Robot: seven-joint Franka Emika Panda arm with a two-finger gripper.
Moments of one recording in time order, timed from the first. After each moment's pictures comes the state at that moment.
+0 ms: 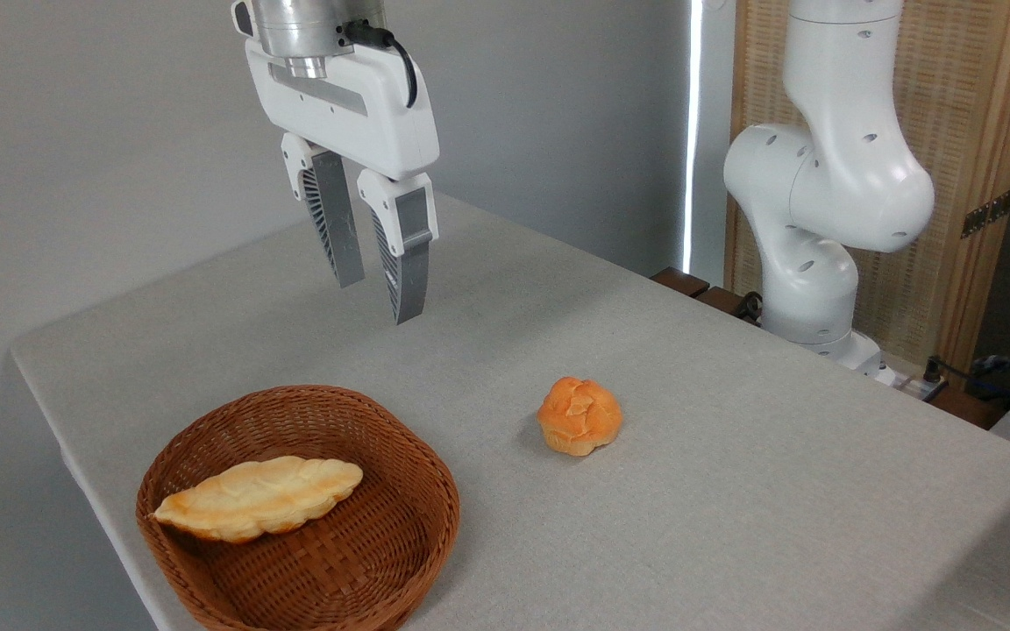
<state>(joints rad) -0.07 -0.03 -0.03 -1.62 -0.02 1.64 0.66</state>
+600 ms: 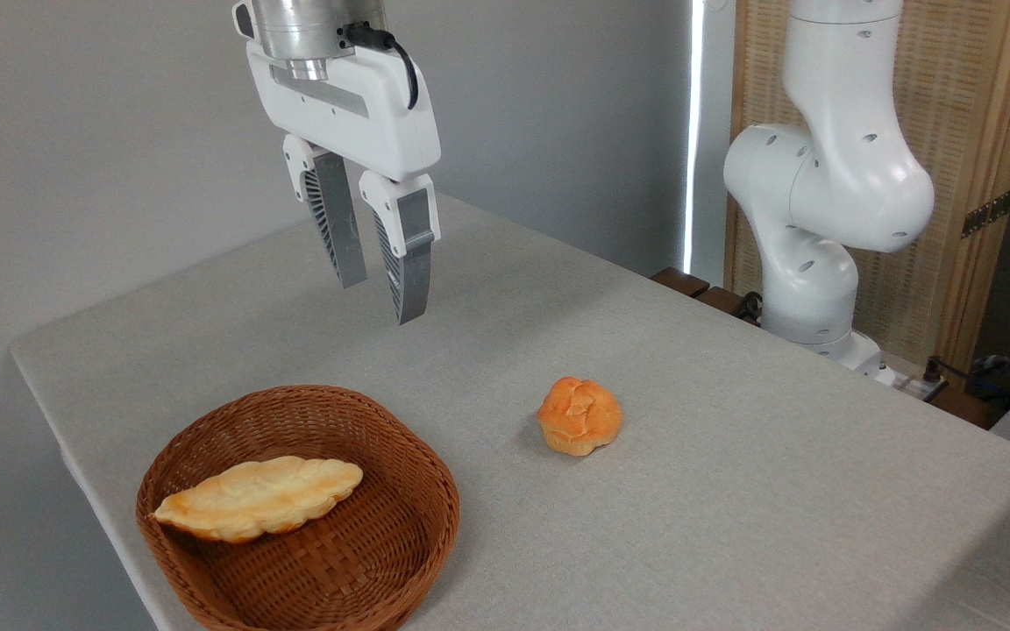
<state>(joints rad) -0.07 -0.03 -0.03 -1.62 -0.02 1.63 0.66</state>
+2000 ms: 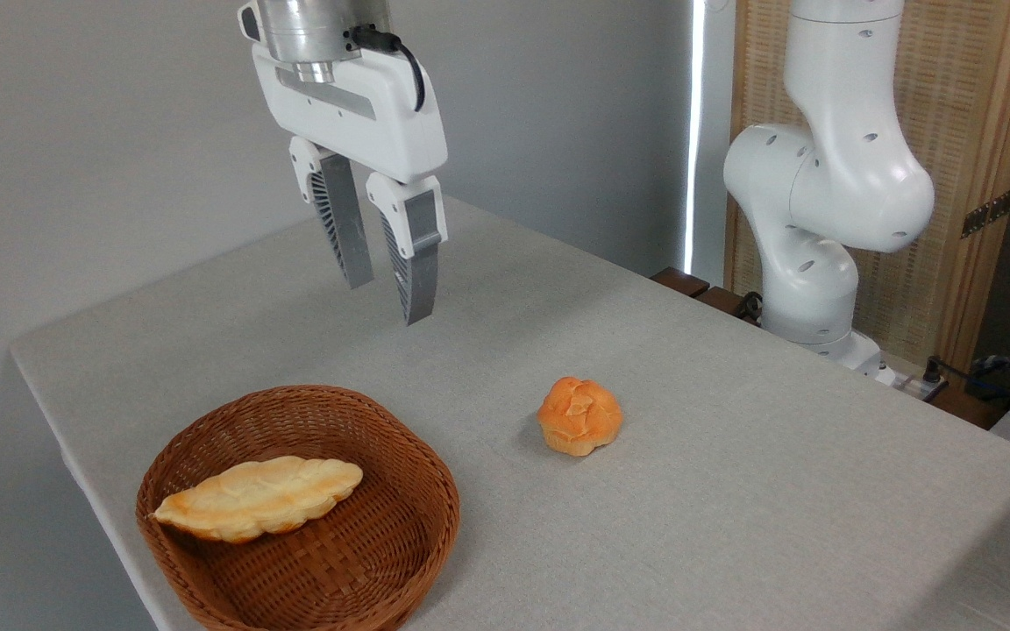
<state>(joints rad) -0.07 -0.04 -0.03 -1.65 -0.02 1.63 0.66</state>
